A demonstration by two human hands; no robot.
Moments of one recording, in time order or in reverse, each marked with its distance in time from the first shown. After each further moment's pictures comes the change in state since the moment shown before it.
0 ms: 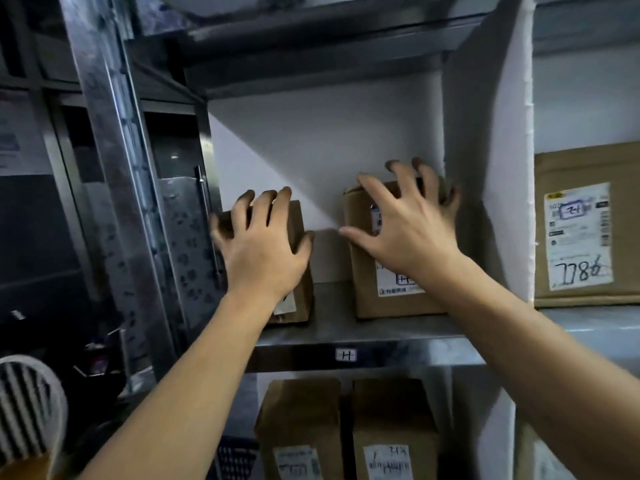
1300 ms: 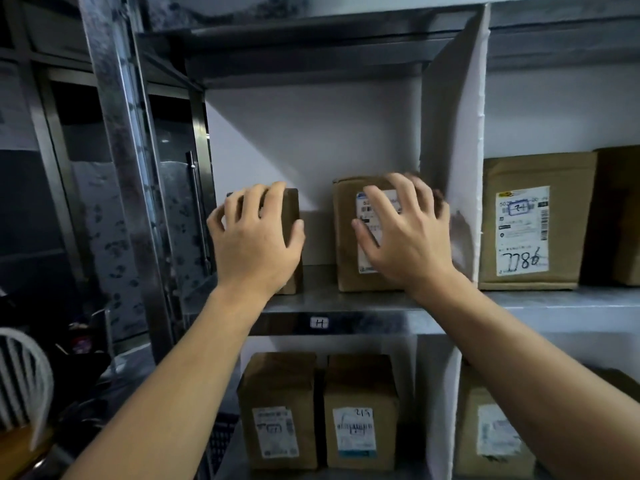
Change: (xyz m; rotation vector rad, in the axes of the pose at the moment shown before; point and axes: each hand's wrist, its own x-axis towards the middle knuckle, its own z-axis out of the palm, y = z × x) left_hand -0.033 0.029 -0.052 -0.069 0.060 0.012; right_hand -0.050 0.017 -0.017 -0.043 0.192 -0.079
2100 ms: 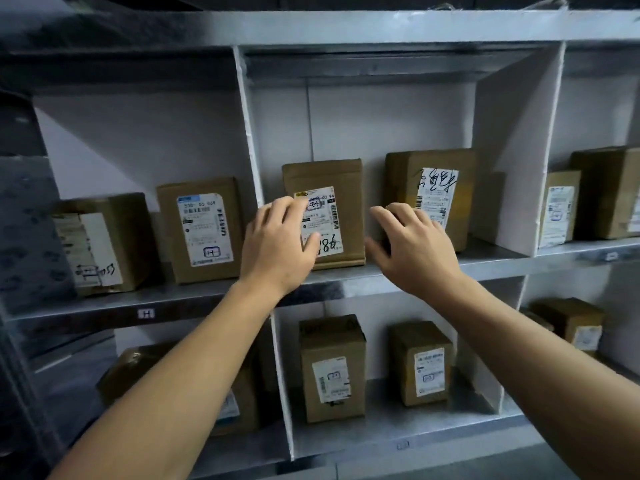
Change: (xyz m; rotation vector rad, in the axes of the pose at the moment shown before) left_hand -0.021 0.285 -0.010 -0.363 -0.311 0.136; right_hand -0.096 0.239 -0.164 -0.122 -0.237 0.084
